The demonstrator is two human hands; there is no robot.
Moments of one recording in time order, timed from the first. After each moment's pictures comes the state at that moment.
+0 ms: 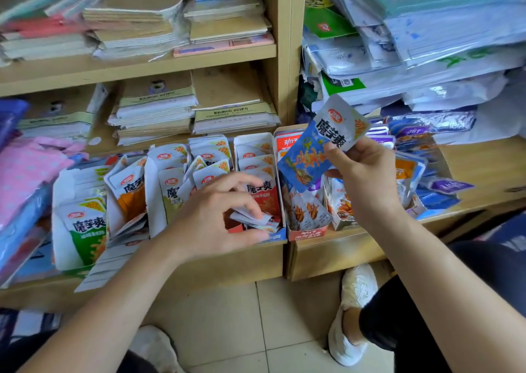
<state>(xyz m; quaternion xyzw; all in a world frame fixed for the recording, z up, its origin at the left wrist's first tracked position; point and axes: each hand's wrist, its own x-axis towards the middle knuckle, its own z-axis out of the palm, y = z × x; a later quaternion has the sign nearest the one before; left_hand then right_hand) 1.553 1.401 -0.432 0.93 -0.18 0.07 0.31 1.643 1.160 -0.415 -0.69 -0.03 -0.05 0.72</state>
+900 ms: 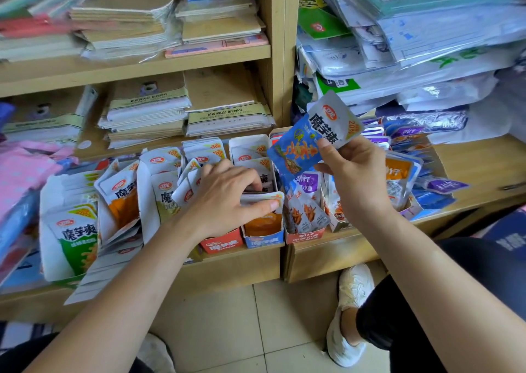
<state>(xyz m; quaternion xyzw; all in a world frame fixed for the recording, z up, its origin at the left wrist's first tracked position) 1.594 1.390 -0.431 0.98 -0.12 0.03 0.15 1.644 1.170 -0.412 -0.67 -0.04 -0.06 0.74</state>
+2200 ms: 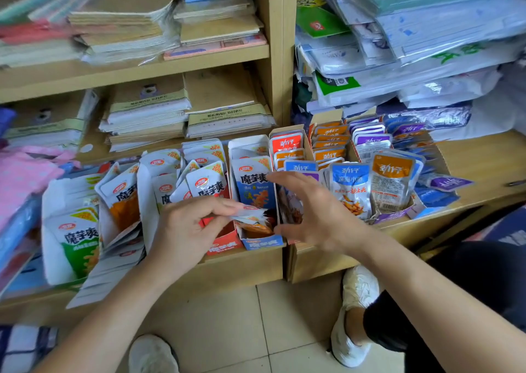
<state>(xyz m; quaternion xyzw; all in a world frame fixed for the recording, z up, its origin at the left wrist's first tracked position) 1.535 1.406 -0.441 0.88 -0.11 0.24 0.40 1.625 1.172 -0.446 -0.86 -0.33 0.10 0.36</state>
